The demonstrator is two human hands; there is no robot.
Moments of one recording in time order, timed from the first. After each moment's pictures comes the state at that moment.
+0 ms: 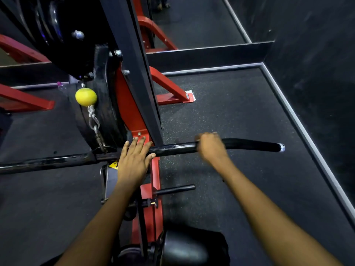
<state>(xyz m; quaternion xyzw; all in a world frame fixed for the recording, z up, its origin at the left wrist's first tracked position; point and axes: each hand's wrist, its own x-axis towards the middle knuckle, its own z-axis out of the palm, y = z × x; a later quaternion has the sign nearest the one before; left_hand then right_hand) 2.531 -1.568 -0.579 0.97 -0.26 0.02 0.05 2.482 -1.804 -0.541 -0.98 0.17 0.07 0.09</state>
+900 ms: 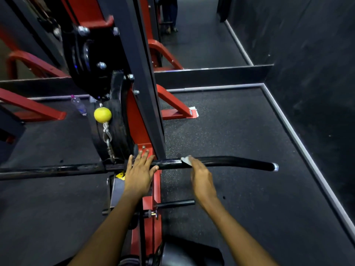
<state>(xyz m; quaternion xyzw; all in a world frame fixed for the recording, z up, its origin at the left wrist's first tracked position) 2.523 -1.575 -0.567 0.97 -0.22 -0.04 0.06 2.430 -1.758 -0.555 -0.95 0.12 -0.08 0.28</state>
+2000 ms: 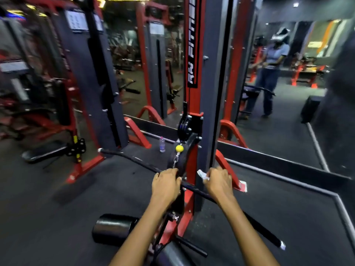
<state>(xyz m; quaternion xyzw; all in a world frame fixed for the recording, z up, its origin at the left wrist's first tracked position) 2.288 -1.601 -0.274 0.98 0.05 0.10 0.14 2.321 -1.762 -0.262 -0.99 -0.02 -0.07 0.15</state>
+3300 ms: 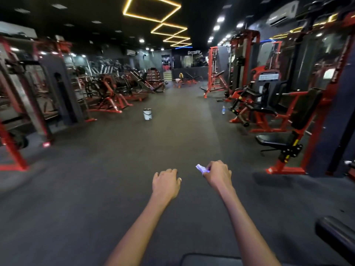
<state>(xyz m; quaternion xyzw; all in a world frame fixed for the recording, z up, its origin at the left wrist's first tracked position) 1.462 -1.292 -0.214 0.79 0.61 0.10 0.00 1.627 -1.320 -0.195 -0.78 -0.54 0.12 0.28</state>
